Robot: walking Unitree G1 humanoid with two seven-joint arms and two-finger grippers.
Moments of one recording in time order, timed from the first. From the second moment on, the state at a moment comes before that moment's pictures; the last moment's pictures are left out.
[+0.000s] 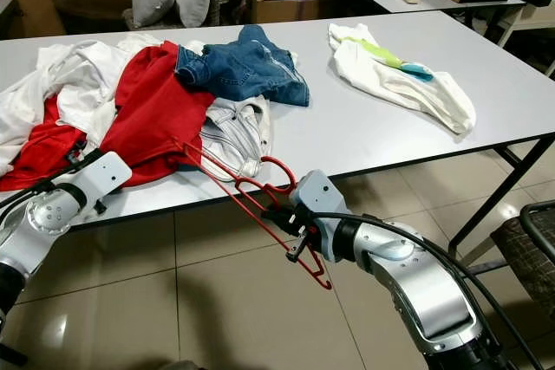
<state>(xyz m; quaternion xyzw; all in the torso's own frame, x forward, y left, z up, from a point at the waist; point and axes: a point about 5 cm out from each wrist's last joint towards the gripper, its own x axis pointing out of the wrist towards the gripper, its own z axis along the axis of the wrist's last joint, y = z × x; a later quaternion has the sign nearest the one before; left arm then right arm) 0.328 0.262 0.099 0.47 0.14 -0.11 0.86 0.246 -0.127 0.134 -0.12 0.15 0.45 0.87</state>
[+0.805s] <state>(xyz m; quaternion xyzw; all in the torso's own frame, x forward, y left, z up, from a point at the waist) 0.329 0.268 0.094 0.43 0.14 -0.09 0.89 0.246 -0.127 0.138 -0.12 0.15 0.45 0.87</state>
